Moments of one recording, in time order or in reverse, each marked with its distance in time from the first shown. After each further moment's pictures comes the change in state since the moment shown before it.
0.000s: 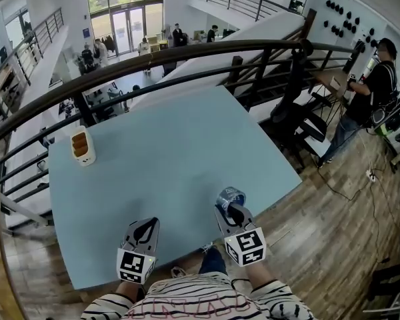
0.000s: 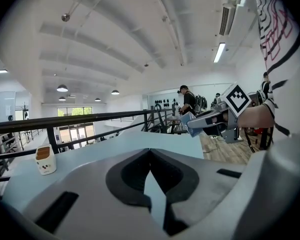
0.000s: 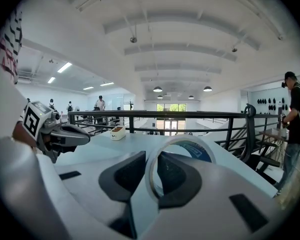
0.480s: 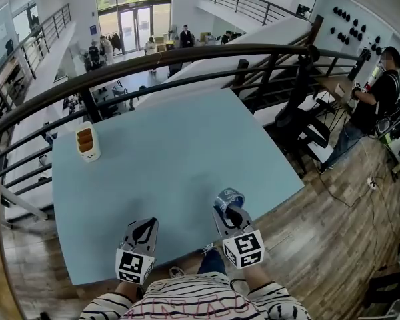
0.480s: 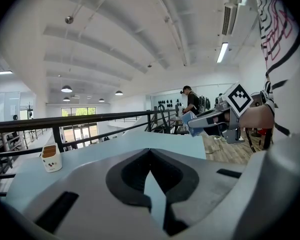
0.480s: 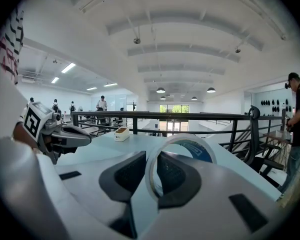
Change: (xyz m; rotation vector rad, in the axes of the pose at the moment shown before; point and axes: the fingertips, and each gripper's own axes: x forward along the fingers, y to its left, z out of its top) left arm -0.014 0.011 -0.005 -0.012 -0.005 0.039; right arm 0.006 0.019 0.006 -0.017 -0.014 0.030
